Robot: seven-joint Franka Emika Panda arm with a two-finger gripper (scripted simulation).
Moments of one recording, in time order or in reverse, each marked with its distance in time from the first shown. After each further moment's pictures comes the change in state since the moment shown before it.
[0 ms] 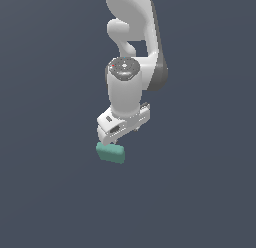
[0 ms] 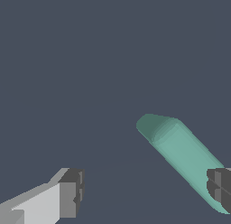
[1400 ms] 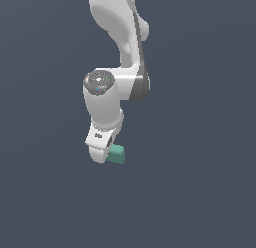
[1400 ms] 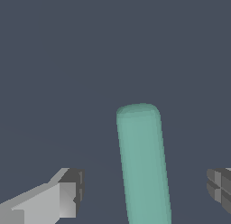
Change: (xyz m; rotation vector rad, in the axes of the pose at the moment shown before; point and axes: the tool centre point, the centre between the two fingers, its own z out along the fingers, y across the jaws) arm -0.013 0.060 0.020 -0.001 0.002 -0.644
